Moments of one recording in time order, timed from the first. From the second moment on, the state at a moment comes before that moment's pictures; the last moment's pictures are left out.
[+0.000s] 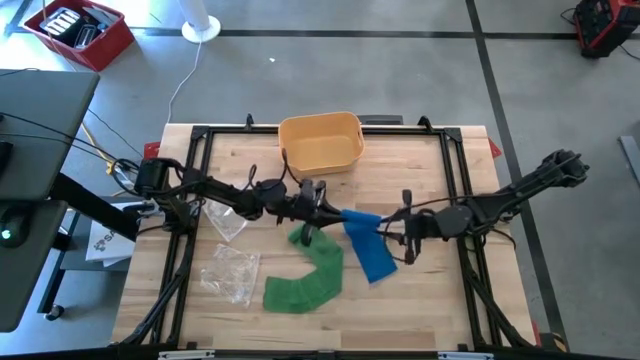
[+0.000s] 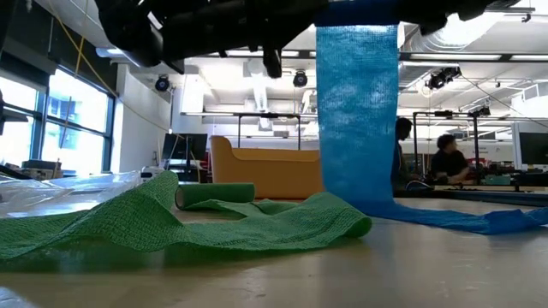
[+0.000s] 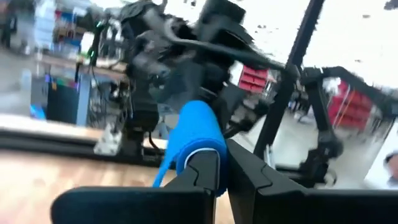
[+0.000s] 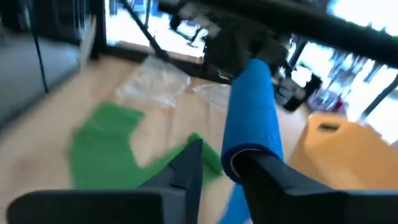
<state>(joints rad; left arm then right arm) -0.03 1.74 0.82 1.06 0.19 -0.24 0.43 0.95 0.57 0.10 0.46 -0.05</state>
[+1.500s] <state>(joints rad) -0.05 1.73 0.82 1.10 0.22 -0.46 0.50 0.94 0.57 0.13 0.44 -0.51</state>
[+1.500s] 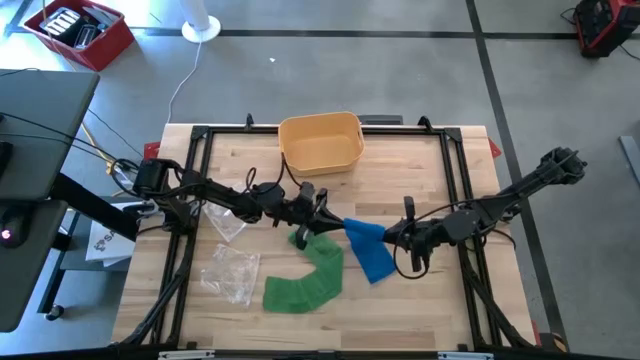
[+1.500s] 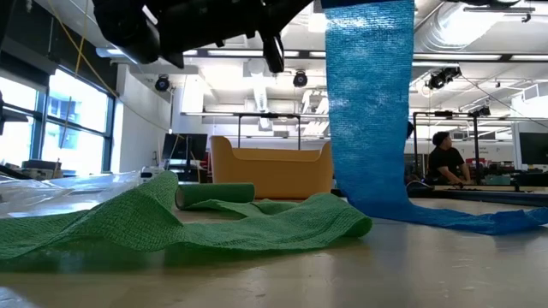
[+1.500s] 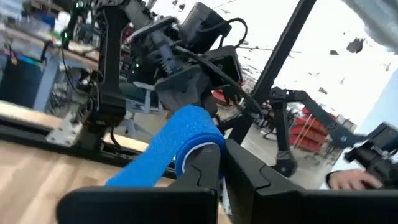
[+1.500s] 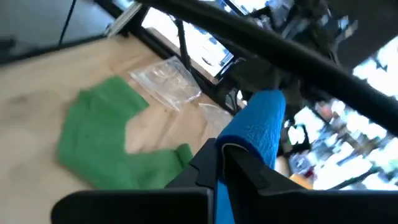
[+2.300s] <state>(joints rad) -0.15 1.73 0.82 1.10 0.19 0.11 0.44 0.93 0.57 0.18 0.37 0.32</state>
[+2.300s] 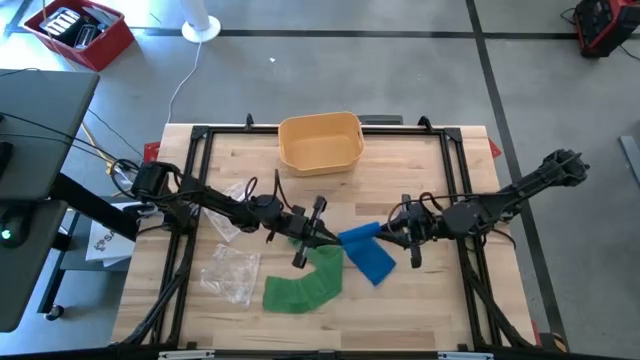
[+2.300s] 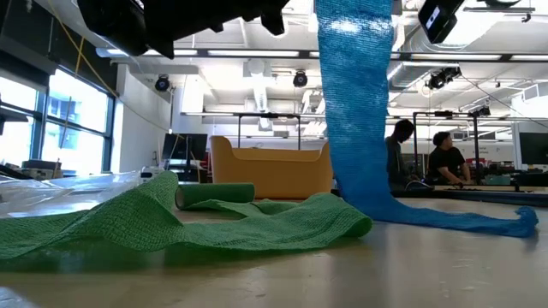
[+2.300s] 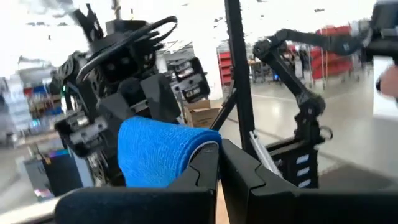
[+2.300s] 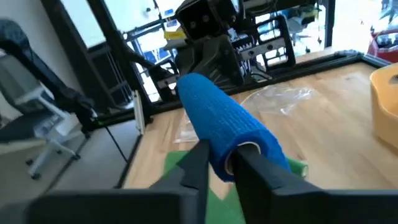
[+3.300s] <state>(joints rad) -0.05 1.73 0.87 1.02 0.21 -0.39 0.45 0.94 0.57 0.16 0.43 -0.12</state>
